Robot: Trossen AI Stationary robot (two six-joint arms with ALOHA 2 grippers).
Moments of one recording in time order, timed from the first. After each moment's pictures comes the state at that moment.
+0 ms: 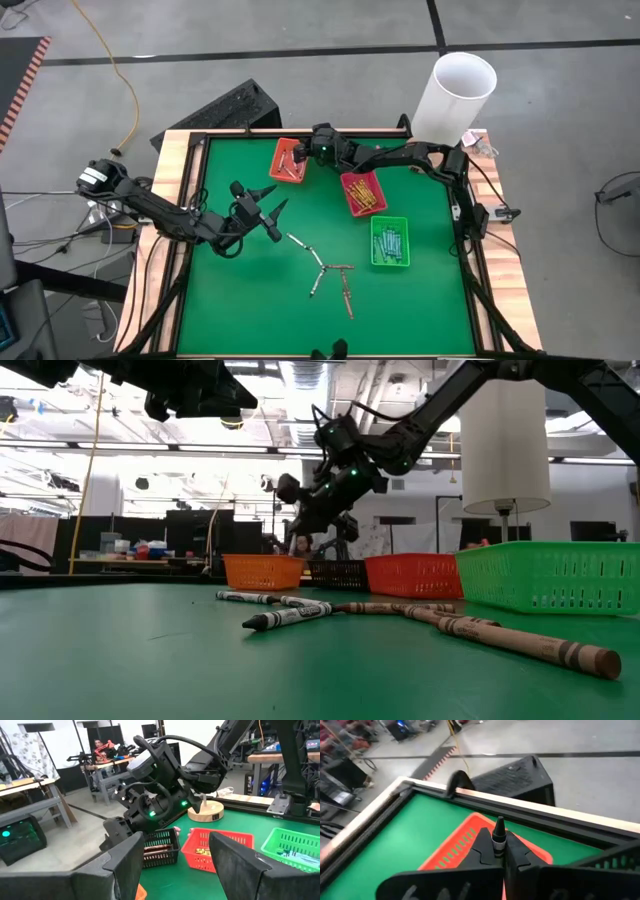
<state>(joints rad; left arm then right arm) -0.36 1.23 0.52 0.84 -1.13 0.22 -0.39 2.05 1.40 0.29 0.31 0.63</state>
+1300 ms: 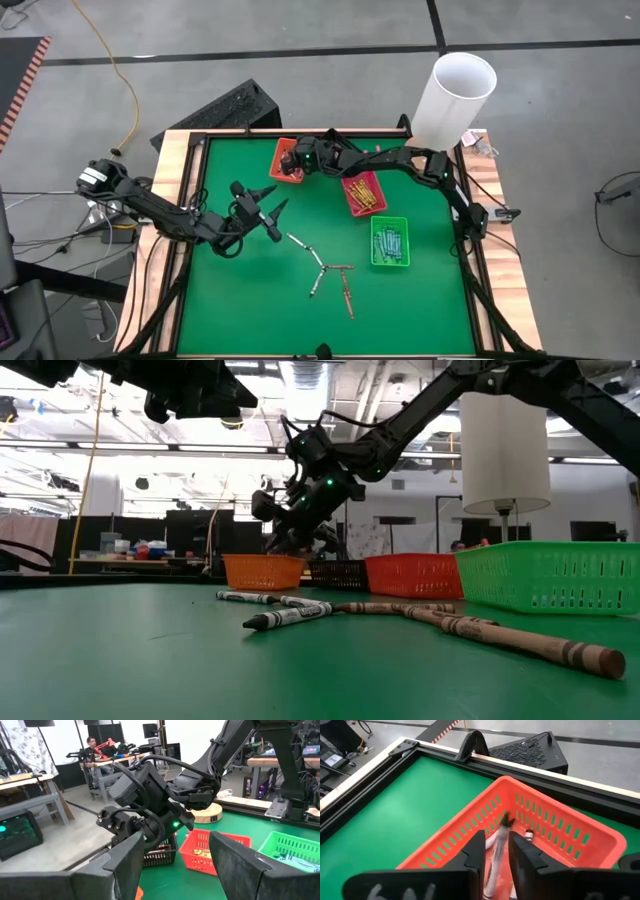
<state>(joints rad) -0.36 1.23 0.52 0.84 -1.13 0.19 -0.34 2.20 1.59 0.14 0.29 0.57</state>
